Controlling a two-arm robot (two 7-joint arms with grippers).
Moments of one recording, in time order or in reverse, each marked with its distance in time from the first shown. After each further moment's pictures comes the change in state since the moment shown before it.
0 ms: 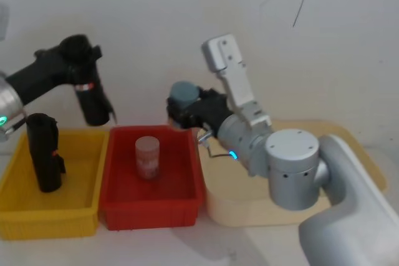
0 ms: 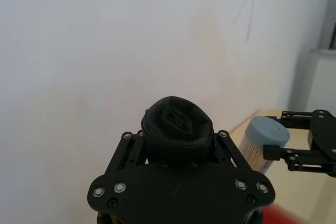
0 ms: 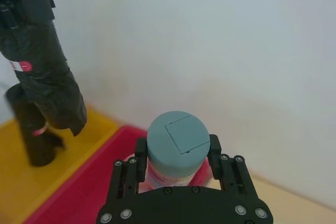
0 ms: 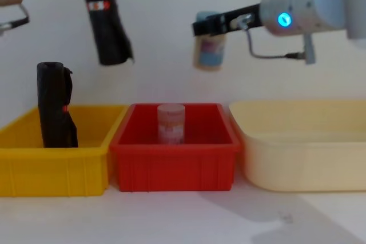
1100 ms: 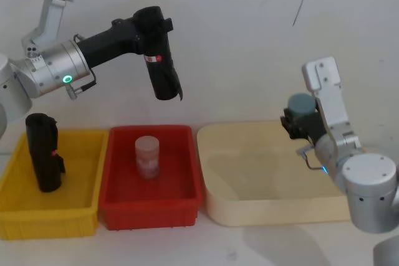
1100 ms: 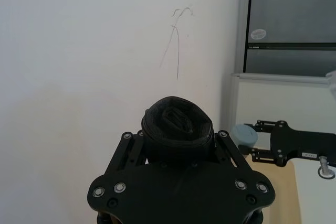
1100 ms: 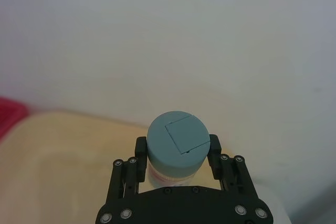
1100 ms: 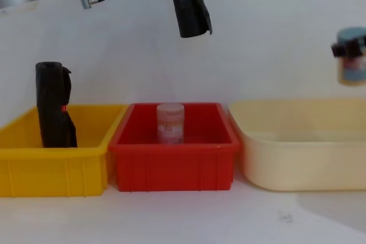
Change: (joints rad) left arm -0.531 -0.314 0.211 0.893 -0.160 -0.267 -0.454; right arm -0.116 0.144 0.168 -0.068 -0.145 0.018 -0.186
